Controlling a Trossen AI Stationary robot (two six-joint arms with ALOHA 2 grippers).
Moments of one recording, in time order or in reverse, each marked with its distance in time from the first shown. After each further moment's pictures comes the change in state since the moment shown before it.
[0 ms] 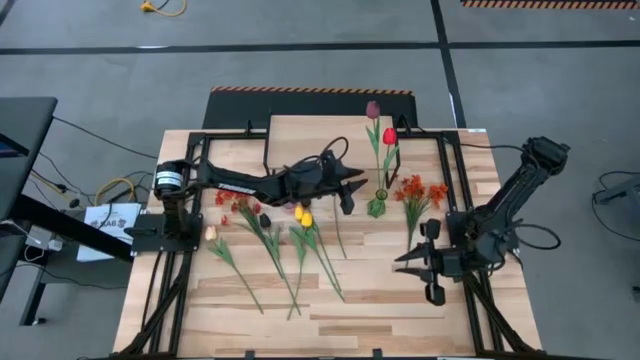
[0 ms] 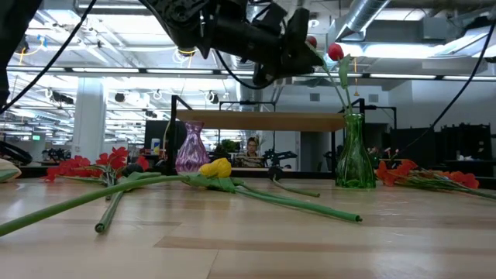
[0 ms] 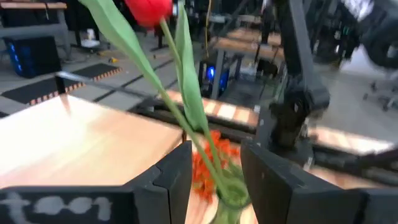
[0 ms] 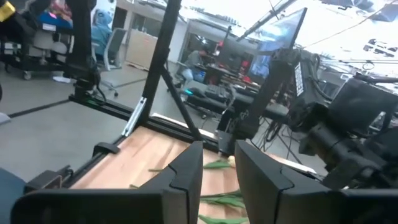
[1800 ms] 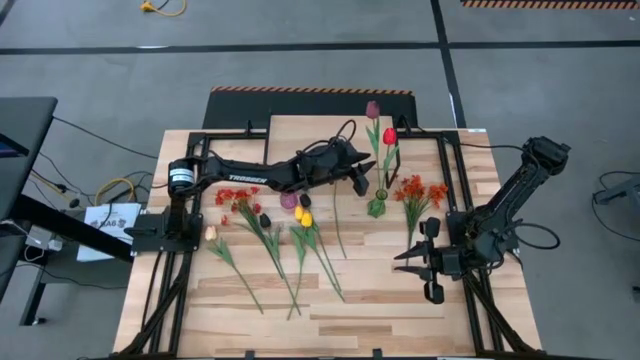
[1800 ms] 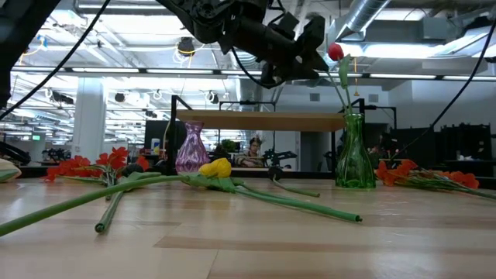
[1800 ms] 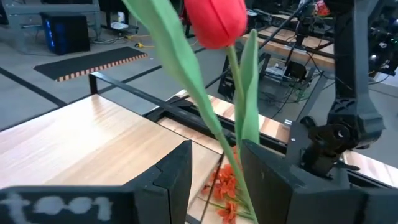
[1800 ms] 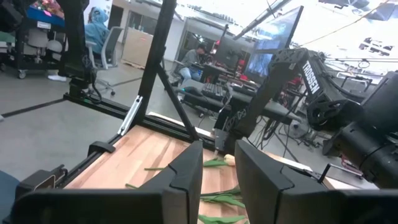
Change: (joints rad) left arm 0.058 0.096 0.234 -0.209 -0.051 -0.086; right arm -0.015 -0.004 0.000 -0.007 -0.002 0.002
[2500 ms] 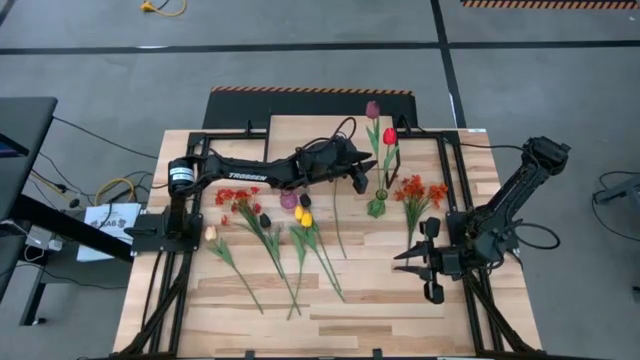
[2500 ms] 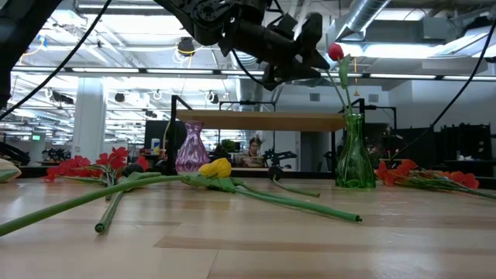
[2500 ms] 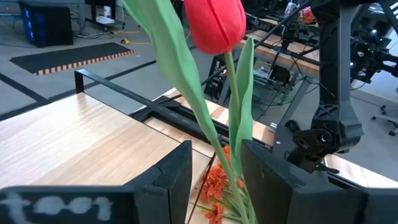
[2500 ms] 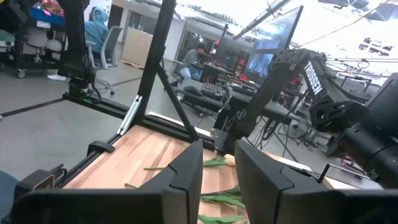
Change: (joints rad) left arm 0.022 0.000 0.002 0.014 0.078 -0.042; right arm -0.001 0.000 0.000 0.000 0.000 -0.002
